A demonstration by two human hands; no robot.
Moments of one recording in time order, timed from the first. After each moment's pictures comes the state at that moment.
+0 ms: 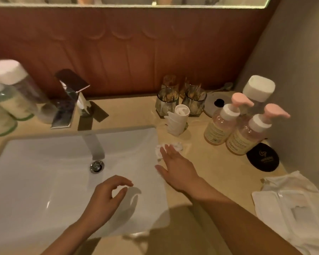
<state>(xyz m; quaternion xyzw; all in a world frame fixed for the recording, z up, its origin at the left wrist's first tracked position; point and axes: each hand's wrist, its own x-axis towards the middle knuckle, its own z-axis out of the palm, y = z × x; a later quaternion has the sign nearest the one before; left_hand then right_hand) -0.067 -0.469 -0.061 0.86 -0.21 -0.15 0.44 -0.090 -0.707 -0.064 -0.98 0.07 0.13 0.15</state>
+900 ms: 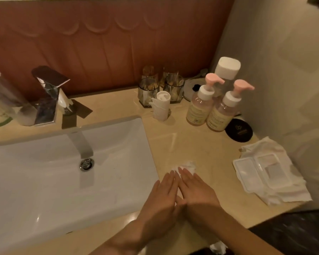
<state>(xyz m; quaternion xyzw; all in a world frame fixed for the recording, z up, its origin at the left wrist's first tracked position) -0.166 -0.554 -0.070 0.83 -0.47 -0.26 0.18 -0.235 -0.681 -0.066 -0.98 0.13 0.08 0.09</state>
